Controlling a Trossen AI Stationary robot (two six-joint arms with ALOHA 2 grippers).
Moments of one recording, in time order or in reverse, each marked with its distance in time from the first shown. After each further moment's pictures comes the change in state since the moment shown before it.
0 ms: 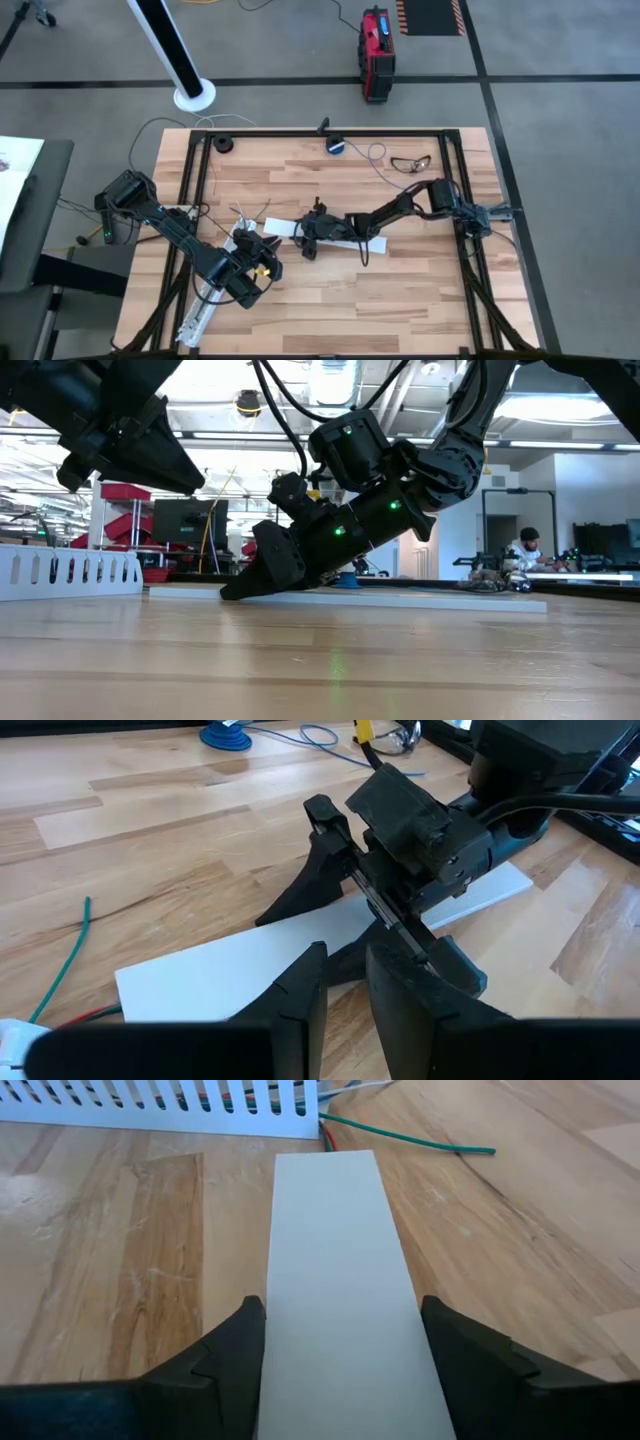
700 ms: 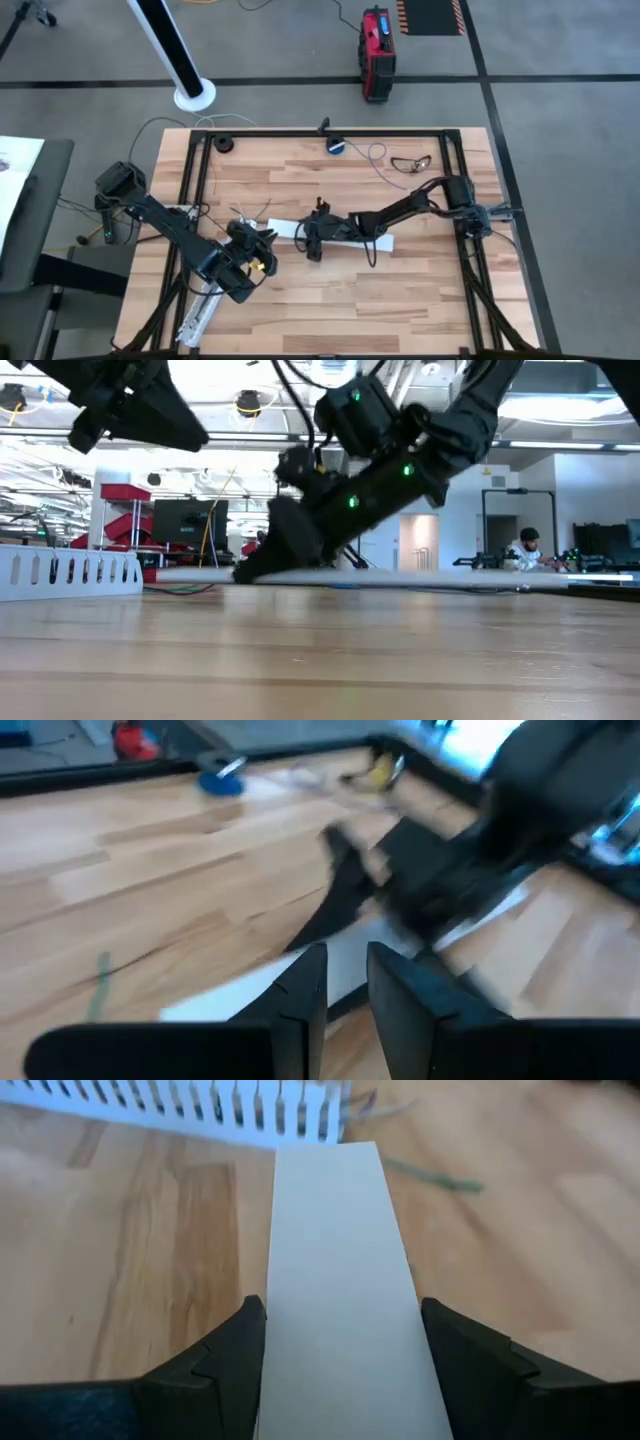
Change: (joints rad) left arm 0.004 -0.135 0.043 -0.175 0.001 0.041; right arm 0.015 -0.167 -0.005 -0.142 0.041 -0.088
